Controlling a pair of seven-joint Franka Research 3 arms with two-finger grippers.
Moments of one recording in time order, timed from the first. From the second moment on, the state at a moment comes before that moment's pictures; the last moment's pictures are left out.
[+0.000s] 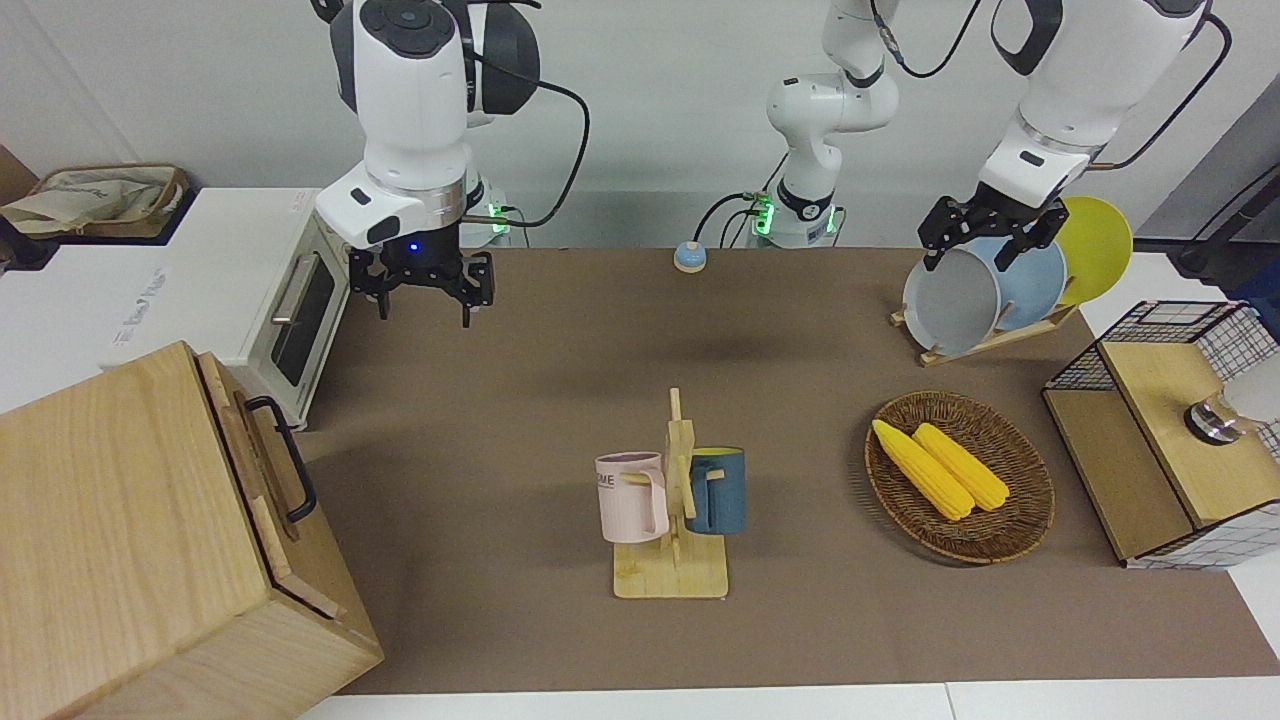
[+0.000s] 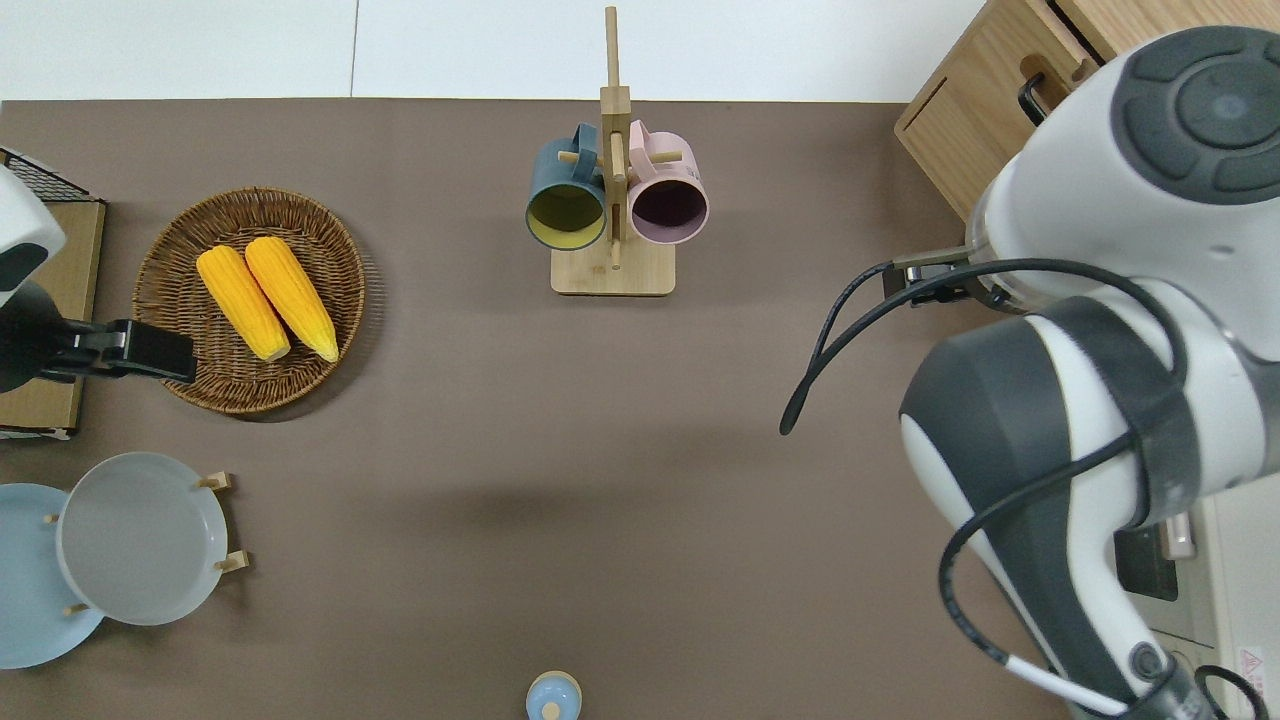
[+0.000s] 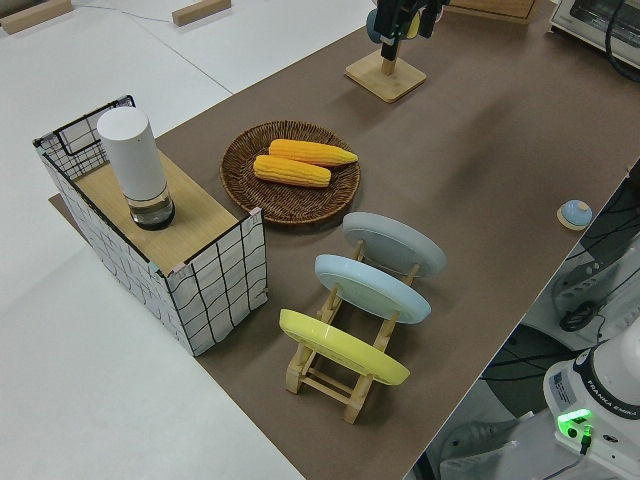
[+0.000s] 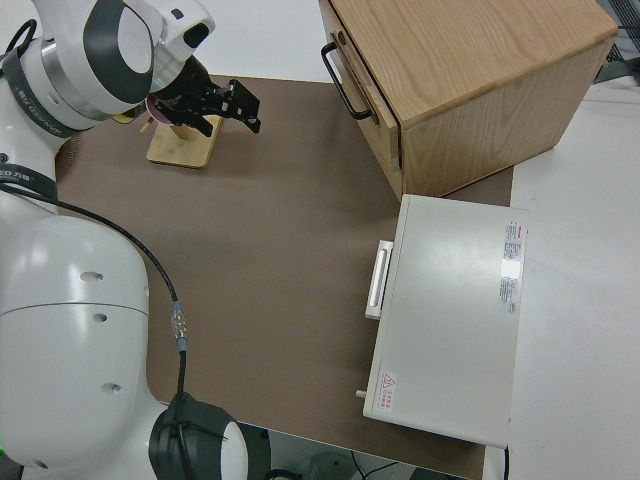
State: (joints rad) left arm 0.03 0.04 -0.06 -1.51 0.00 1.52 0.02; right arm 0.06 0.24 0.27 -1.34 -0.34 1.56 0.28
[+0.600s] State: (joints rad) left arm 0.03 0.04 -0.06 -1.51 0.00 1.52 0.02; right arm 0.23 0.25 0.27 -1.53 -1.01 1.54 0.22
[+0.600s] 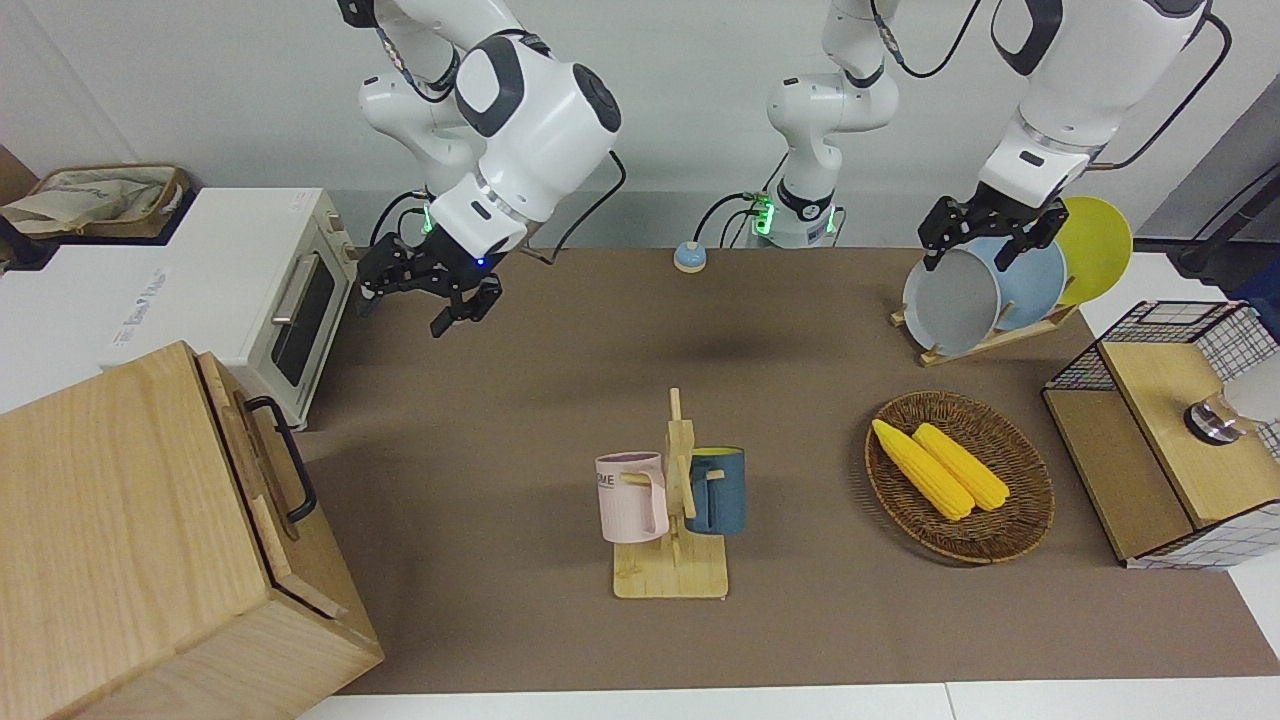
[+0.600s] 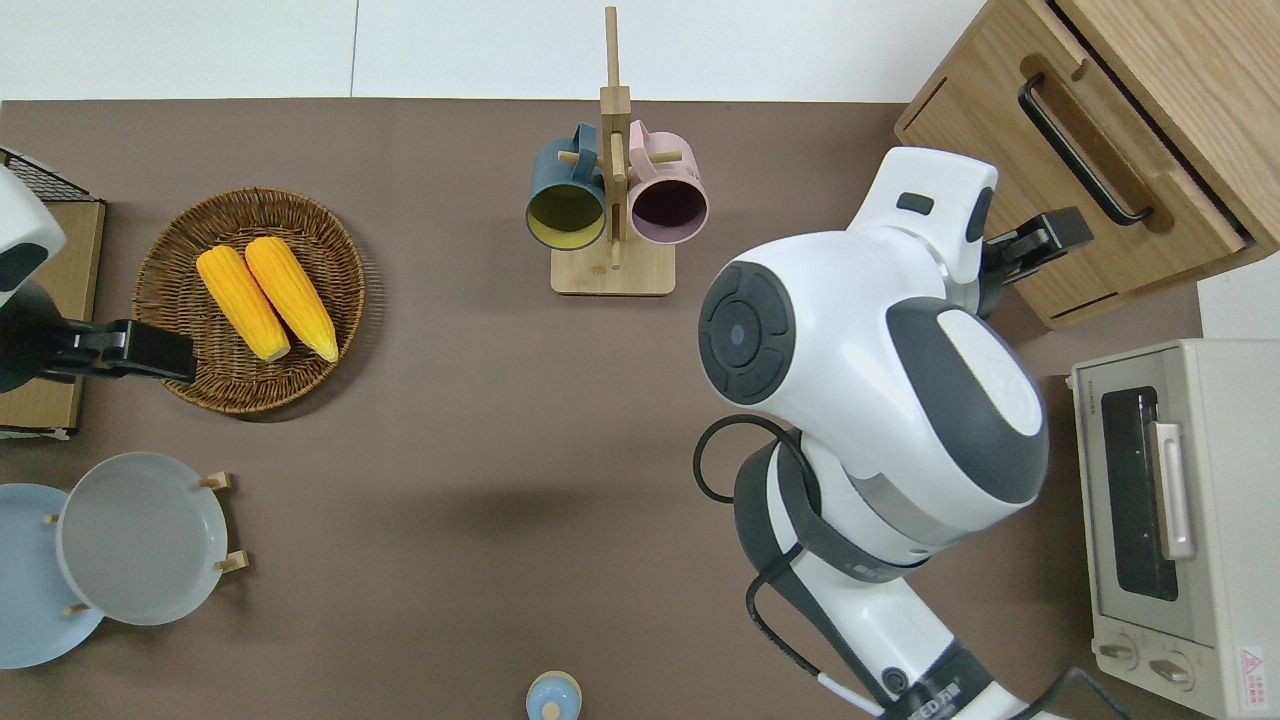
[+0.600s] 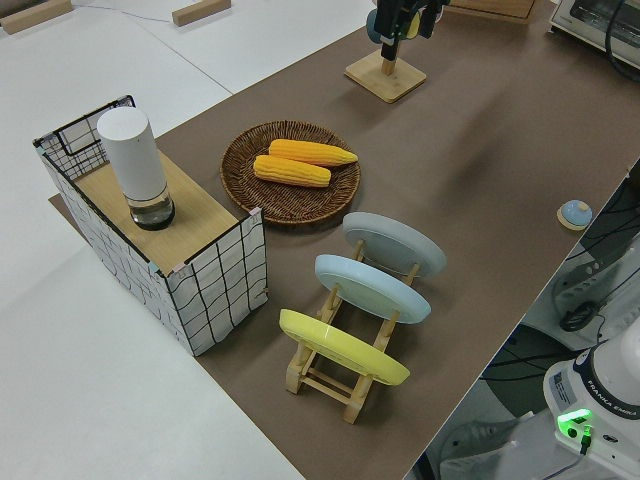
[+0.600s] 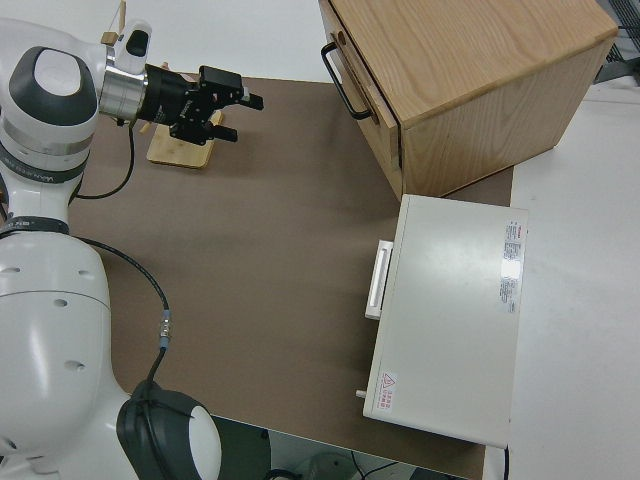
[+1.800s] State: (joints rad) left arm 0.03 0.04 -0.06 -1.51 0.00 1.52 0.02; right arm 0.11 0.44 0.24 -1.64 -1.71 1.75 0.43
